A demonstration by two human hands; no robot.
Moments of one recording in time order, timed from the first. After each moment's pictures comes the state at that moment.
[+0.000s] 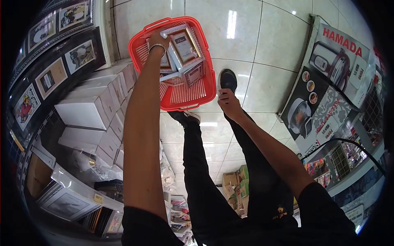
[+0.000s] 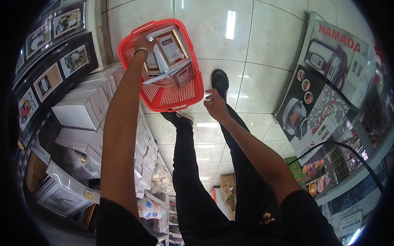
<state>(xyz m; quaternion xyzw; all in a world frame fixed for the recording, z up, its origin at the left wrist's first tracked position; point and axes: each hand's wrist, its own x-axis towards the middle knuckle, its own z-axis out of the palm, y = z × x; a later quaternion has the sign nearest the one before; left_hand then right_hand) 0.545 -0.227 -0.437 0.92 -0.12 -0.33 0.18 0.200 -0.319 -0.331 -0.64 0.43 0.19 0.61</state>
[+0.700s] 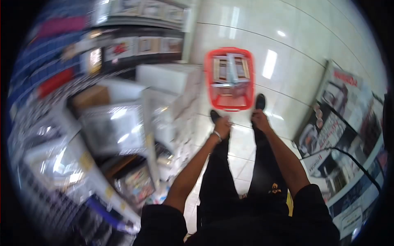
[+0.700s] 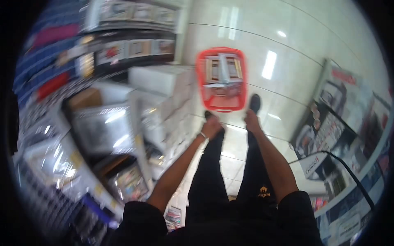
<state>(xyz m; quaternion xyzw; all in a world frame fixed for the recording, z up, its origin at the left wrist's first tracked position) 0.298 -0.089 -0.172 0.85 -0.15 -0.41 0.30 0.174 -0.313 -0.274 -0.67 0.30 0.19 0.65</state>
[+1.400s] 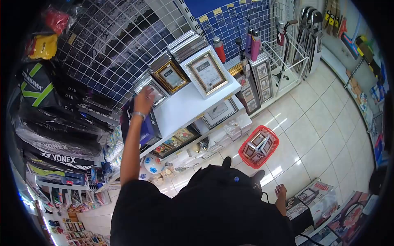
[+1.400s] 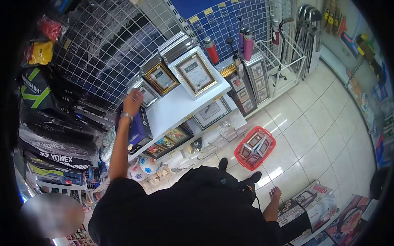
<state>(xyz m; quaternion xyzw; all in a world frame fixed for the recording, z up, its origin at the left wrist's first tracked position) 0.333 0.265 0.468 0.96 0.14 0.19 0.16 0.135 -0.454 -0.070 -0.43 0.59 0.18 0.67</state>
